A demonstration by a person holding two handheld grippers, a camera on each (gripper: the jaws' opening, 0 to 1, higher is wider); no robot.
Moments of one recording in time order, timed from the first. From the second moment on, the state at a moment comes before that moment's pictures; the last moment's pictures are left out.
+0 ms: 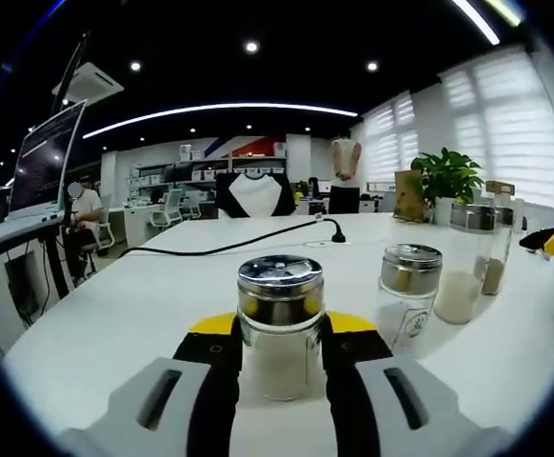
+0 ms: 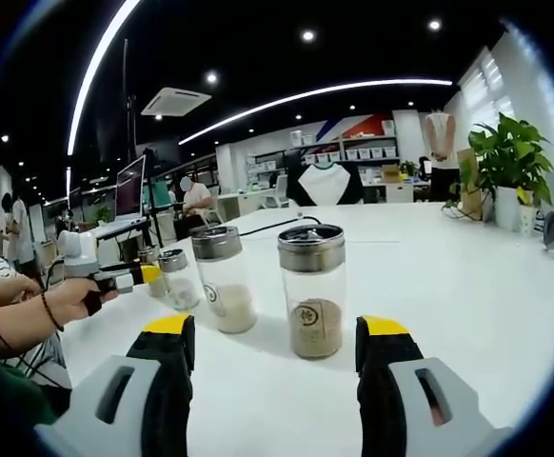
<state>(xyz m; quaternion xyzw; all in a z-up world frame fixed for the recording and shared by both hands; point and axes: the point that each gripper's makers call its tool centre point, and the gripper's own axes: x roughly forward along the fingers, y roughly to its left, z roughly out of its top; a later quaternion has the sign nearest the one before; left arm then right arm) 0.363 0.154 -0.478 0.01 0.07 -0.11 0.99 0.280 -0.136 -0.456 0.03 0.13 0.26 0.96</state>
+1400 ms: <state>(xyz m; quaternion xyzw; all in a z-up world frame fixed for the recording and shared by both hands) 0.366 0.152 -0.483 0.01 0.07 -0.23 0.97 0.282 -0.136 -0.460 0.02 0.13 0.26 0.96</state>
